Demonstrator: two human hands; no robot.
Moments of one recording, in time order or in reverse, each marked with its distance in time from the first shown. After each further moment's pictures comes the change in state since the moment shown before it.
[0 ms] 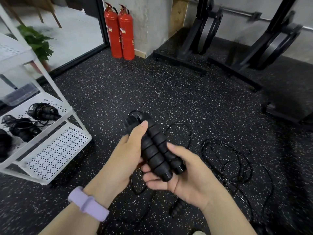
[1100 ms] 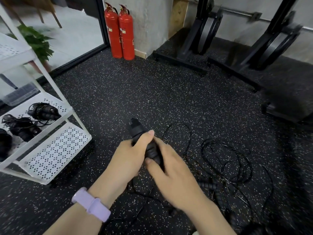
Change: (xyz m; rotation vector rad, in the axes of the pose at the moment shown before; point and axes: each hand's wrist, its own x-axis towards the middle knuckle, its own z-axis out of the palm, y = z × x) left_hand 0.008 -0.012 -0.003 0.294 0.116 -0.023; right_hand 0.010 0.027 0.007 -1.367 0.509 -0.399
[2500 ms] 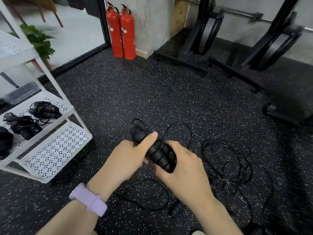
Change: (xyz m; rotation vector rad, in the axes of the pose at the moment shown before) left_hand -0.002 0.005 -0.009 0.222 -0.058 -0.029; right_hand -0.001 0.010 -0.012 -0.254 0.171 0.068
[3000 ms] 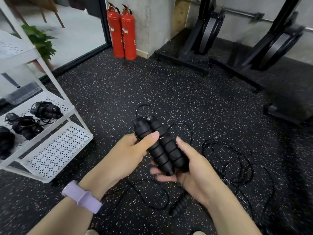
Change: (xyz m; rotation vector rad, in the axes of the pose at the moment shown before) left_hand -0.005 0.001 -0.013 -0.169 -0.210 0.255; right_hand 0.010 0.000 -0.017 1.252 -0.426 0.456
